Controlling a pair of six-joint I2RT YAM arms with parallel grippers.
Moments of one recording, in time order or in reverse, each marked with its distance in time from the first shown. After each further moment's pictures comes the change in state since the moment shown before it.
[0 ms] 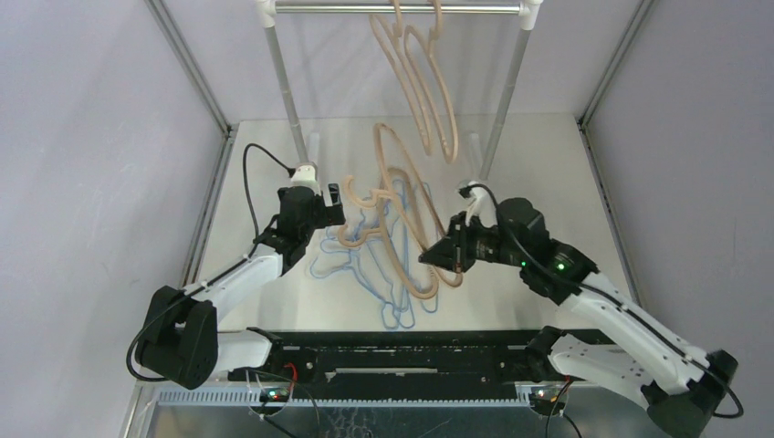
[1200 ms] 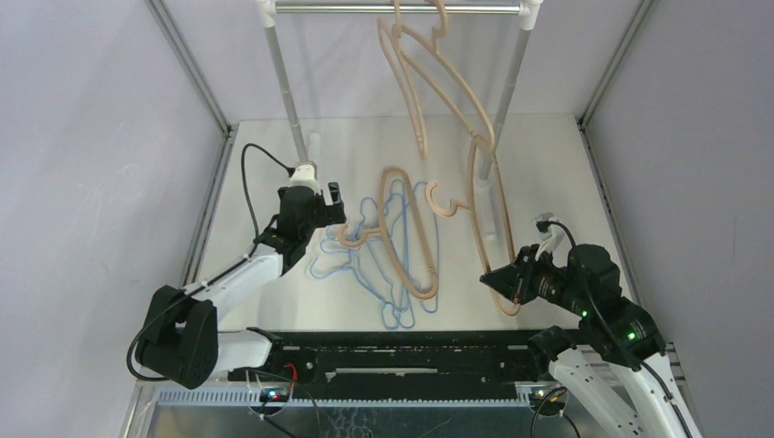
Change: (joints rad) left arm 0.000 0.001 0.000 0.016 0.009 -0.017; right arm -0.303 -0.503 -0.079 -0.479 0.065 -0.039
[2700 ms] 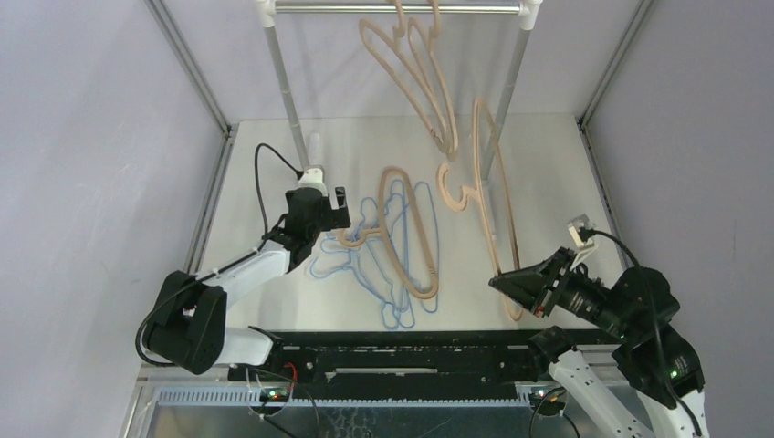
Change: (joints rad) left arm -0.021 0.082 0.000 0.017 -0.004 -0.001; right arm -0.002 -0.099 0.164 0.020 -0.150 0.113
